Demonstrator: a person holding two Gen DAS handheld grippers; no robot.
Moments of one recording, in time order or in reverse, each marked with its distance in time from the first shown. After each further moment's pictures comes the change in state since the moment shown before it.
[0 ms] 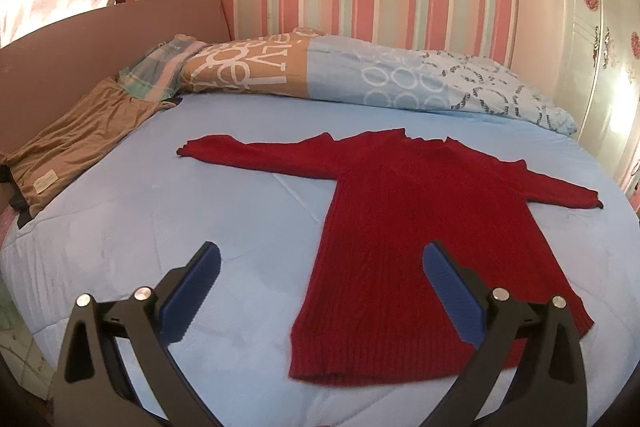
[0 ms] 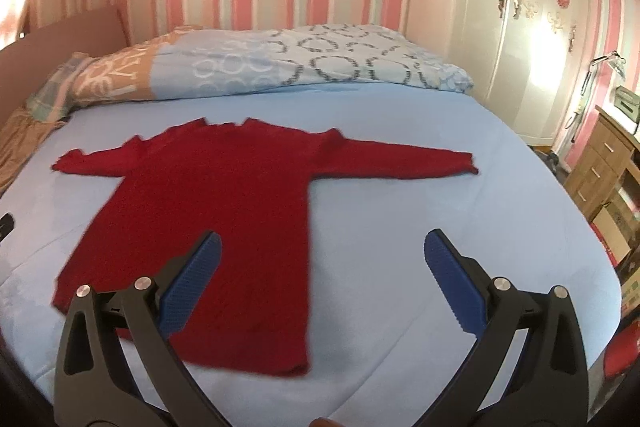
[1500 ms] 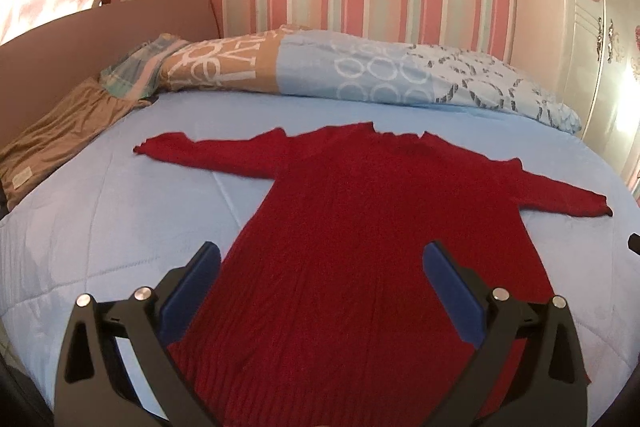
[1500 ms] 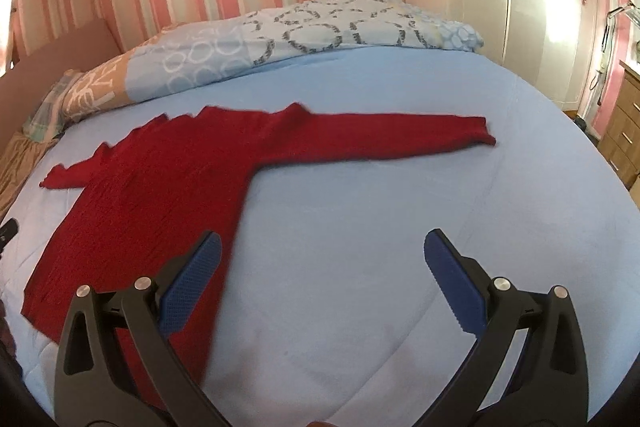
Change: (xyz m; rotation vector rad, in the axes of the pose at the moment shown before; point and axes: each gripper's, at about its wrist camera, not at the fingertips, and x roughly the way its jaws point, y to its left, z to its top) left arm 0.064 -0.102 -0.007 -0.007 -0.021 0.010; right arm 0.129 -0.134 -0.010 0.122 0.078 0.067
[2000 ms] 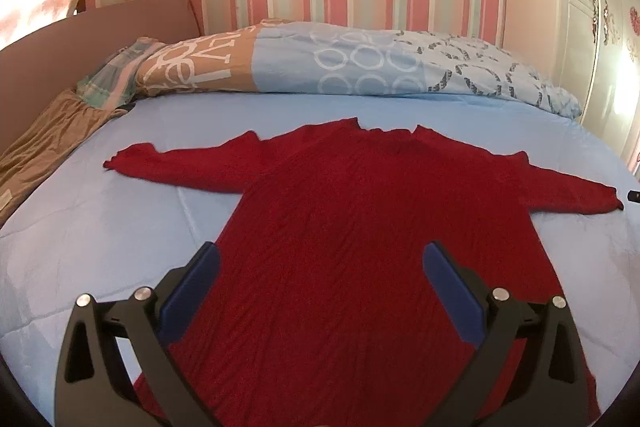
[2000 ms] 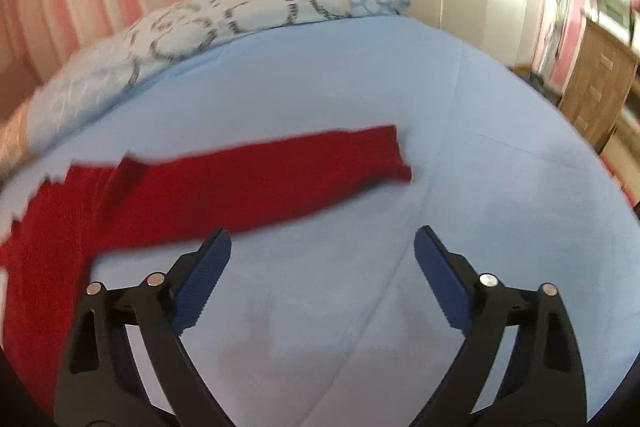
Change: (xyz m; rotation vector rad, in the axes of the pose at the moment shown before) left arm 0.069 -0.029 0.021 0.059 0.034 -0.024; right arm 0.128 -0.145 0.089 0.161 0.108 -0.138
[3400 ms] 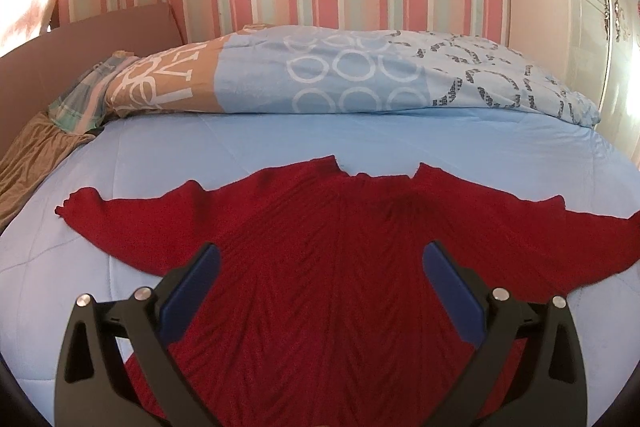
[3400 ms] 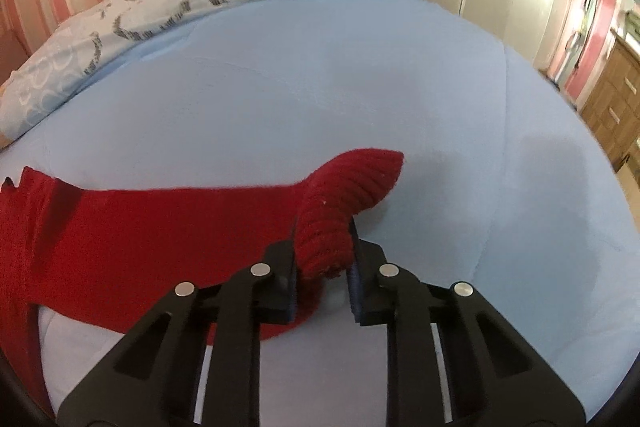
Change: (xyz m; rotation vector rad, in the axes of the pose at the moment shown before) left arm 0.127 -0.051 0.077 0.026 -0.022 0.005; right arm 0.079 0.015 0.053 -0.132 0.036 -0.005
